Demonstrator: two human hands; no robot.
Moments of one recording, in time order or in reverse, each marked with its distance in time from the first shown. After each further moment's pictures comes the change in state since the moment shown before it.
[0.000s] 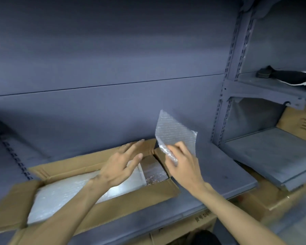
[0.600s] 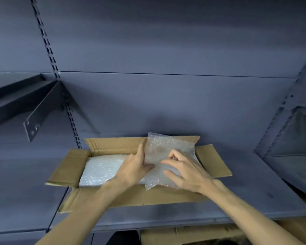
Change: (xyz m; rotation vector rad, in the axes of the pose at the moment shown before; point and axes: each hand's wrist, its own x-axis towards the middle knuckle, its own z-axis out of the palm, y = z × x) left_hand -0.077 -0.045 -0.015 -0.010 0.073 -0.447; right_hand 0.015 -0.071 0.062 0.133 -0.622 -0.413
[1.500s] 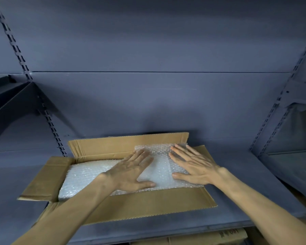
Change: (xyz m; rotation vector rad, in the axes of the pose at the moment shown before) left_hand 0.035 -0.006 0.014 0.585 -0.487 0.300; right_hand -0.002 0.103 -0.007 -0.377 -0.438 0.059
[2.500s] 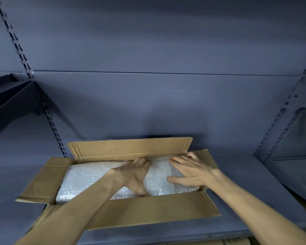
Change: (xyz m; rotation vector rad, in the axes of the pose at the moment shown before) left_hand 0.028 0.004 -0.004 -0.084 -0.237 -0.140; right_hand 0.025 -0.011 -0.003 0.055 -0.102 0.056
